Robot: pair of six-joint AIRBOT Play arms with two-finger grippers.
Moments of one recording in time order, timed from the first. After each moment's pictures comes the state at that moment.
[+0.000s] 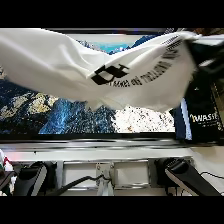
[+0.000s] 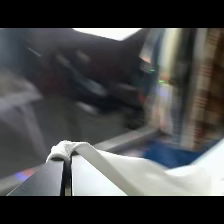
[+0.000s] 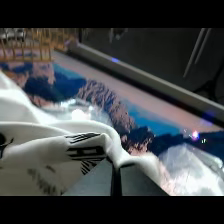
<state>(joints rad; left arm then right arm) 0.09 -0.46 1.34 0.96 -0.78 -0.98 0.45 -0.72 1.57 -1.52 1.10 1.42</state>
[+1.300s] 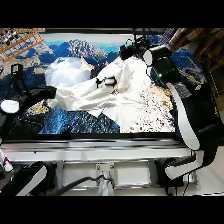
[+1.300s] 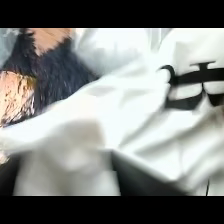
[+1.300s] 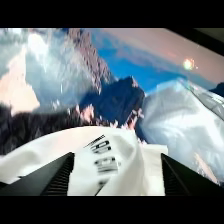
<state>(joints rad) 0.10 -1.01 0.68 0.81 -0.47 -1.01 0.33 -1.66 1.72 -1.57 0.61 1.45</state>
